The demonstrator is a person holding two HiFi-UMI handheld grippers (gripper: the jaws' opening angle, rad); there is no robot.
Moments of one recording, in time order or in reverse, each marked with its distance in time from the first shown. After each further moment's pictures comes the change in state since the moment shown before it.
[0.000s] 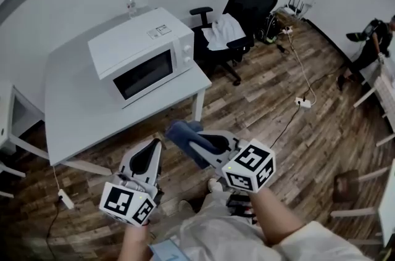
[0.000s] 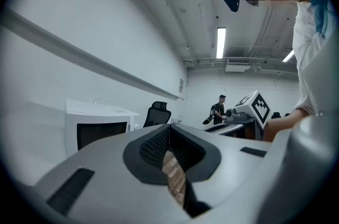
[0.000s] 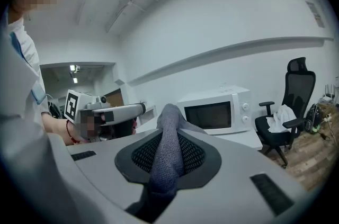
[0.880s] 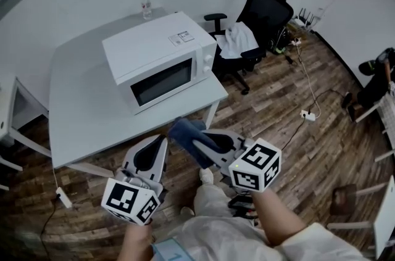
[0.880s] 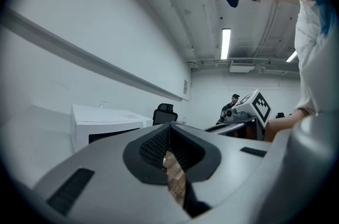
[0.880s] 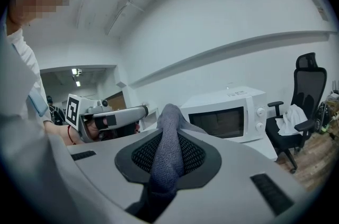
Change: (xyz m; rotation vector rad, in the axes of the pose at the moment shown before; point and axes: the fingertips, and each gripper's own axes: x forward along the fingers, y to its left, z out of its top) left arm 0.008 0.070 0.024 -0.002 -0.015 0.034; right arm 0.071 -0.001 0.036 0.018 -0.006 0.052
